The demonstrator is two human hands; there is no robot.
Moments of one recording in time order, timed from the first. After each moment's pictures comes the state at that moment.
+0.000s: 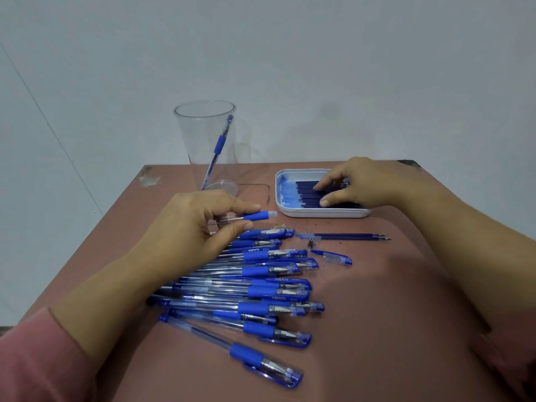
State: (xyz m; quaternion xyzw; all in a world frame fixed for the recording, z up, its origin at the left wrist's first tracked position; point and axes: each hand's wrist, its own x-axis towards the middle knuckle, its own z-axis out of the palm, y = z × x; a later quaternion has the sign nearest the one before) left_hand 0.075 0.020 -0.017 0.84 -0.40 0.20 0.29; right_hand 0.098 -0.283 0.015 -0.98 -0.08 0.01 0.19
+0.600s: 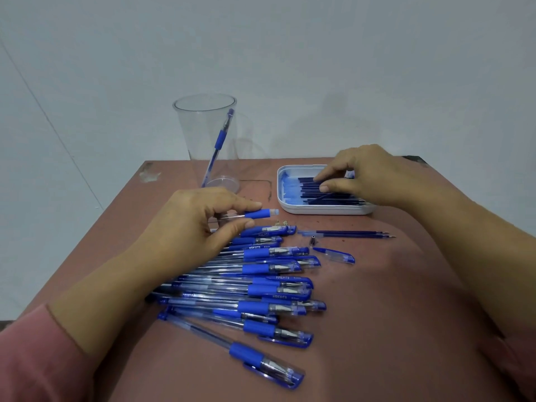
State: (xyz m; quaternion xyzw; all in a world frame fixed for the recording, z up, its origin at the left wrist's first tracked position) left_hand 0.075 0.019 -0.019 0.84 -0.41 0.20 0.29; right_hand 0.090 -0.277 0.016 -0.97 -0.13 -0.08 0.21
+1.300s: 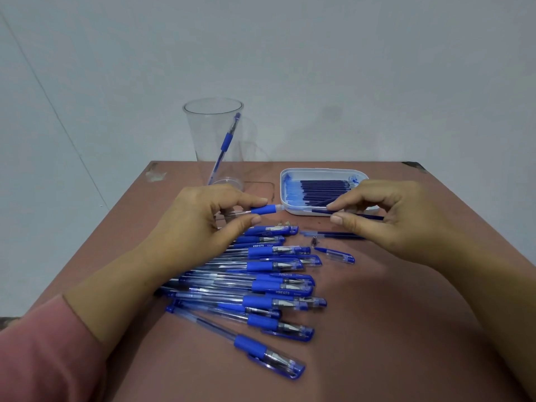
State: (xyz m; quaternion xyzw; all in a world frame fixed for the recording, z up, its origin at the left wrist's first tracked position) left_hand 0.073 0.017 -0.019 0.83 -0.40 0.20 0.34; right_hand 0.005 -0.257 0.008 -0.89 -0.20 -0.19 0.36
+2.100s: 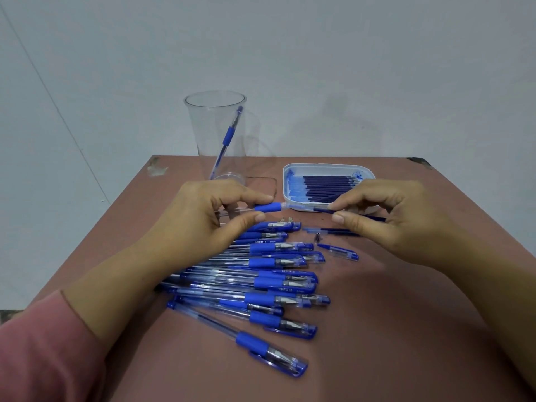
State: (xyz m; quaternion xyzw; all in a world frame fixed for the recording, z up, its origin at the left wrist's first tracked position) left_hand 0.070 0.016 -0.016 0.82 -0.41 0.19 0.36; right_hand 0.010 -0.257 0.000 -0.88 -0.23 -0.19 0.38
